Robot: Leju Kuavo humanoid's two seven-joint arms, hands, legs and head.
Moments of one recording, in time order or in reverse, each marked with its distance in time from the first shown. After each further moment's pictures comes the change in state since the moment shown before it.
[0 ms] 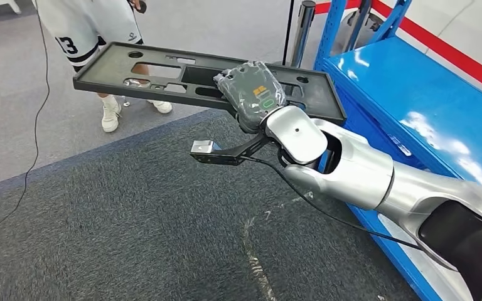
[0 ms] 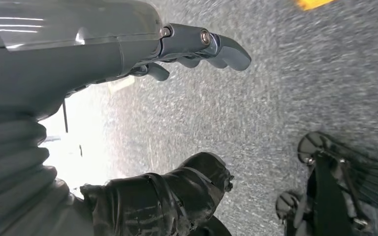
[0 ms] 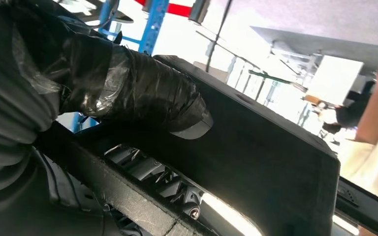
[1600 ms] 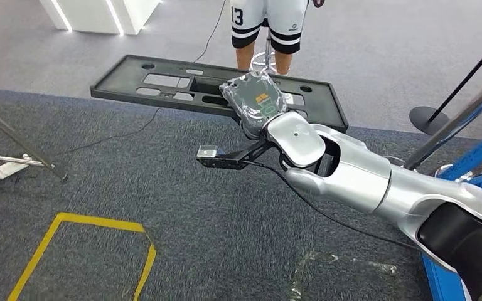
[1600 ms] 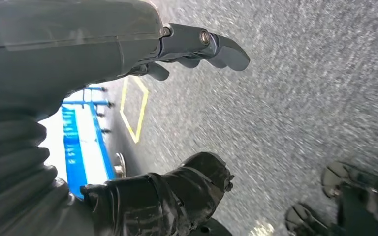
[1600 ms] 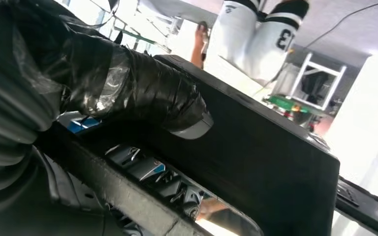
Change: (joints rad) left arm -0.008 -0.007 -0.062 -0.001 -0.008 0.109 0.081; right arm 0.038 -0.008 -0.002 0.000 -0.003 0.030 0.022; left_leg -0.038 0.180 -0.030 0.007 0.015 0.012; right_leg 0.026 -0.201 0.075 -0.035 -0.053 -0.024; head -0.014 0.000
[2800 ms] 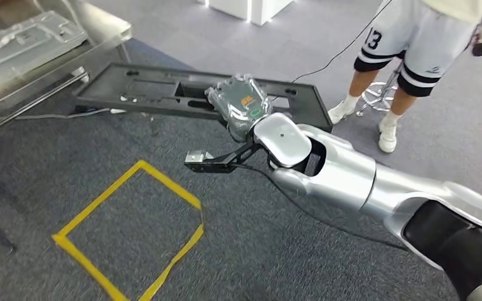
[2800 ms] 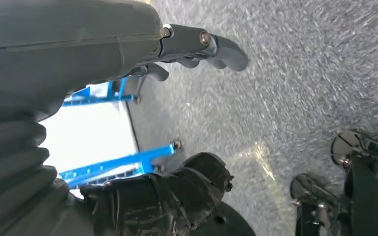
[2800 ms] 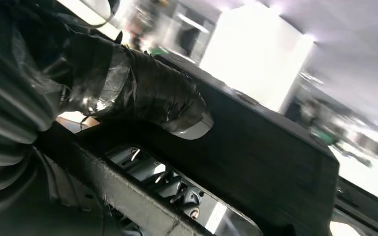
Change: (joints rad) left arm 0.005 0.014 0.002 -0.001 0.095 -0.160 -0.014; right arm 0.001 0.051 0.000 0.060 0.003 -0.013 -0.052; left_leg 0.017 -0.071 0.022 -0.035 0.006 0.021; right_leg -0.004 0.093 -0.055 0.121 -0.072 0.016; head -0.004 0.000
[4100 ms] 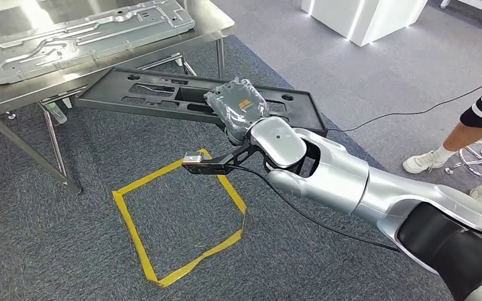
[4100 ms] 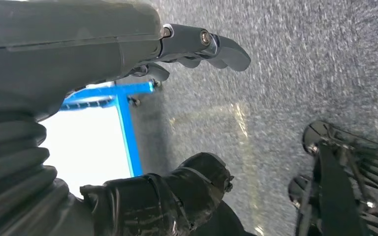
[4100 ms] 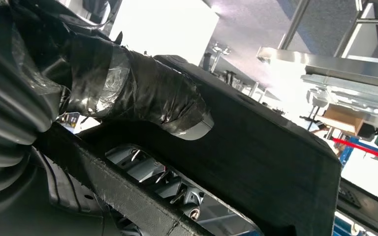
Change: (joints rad) left arm -0.006 0.004 0.003 -0.001 0.014 0.005 -0.041; right arm 0.014 0.032 0.000 0.055 -0.024 -0.024 -0.003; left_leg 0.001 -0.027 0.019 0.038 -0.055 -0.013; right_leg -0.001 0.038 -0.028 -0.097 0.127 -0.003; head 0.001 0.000
